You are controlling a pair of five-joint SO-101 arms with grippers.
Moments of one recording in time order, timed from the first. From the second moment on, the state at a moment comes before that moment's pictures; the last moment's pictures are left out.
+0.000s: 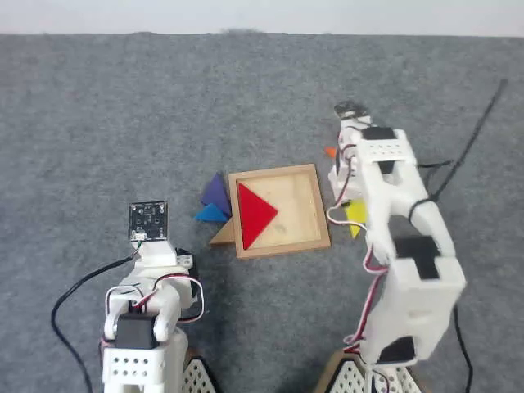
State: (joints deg) left arm -4.2 -103.1 97.1 72.2 11.0; right arm -6.9 16.3 8.5 67.2 7.6
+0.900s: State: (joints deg) left arm -4.2 -103.1 97.1 72.2 11.0; right arm -7.1 25.4 2.3 69.1 7.3
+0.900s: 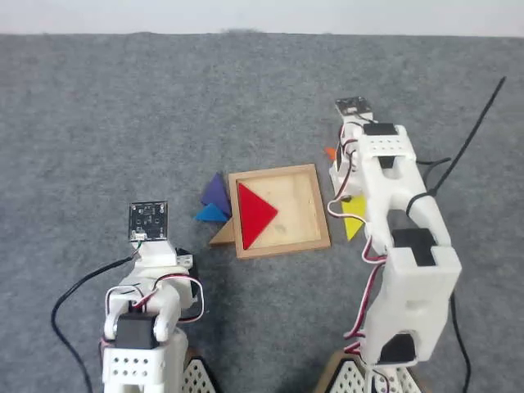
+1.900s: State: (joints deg) left arm -4.2 -103.1 97.1 72.2 11.0; right arm -12.5 11.9 26.5 67.8 4.5
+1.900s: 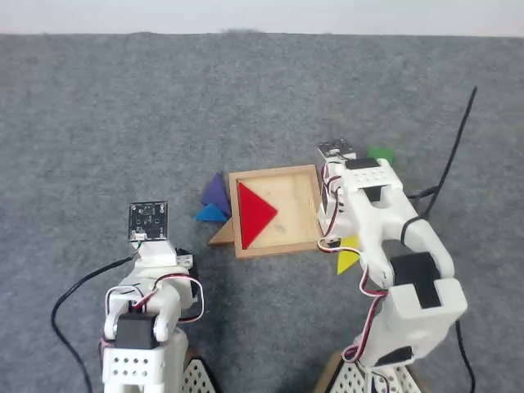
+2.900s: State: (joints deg) left arm -4.2 -103.1 97.1 72.2 11.0; right arm -7.5 10.7 27.9 69.5 4.4
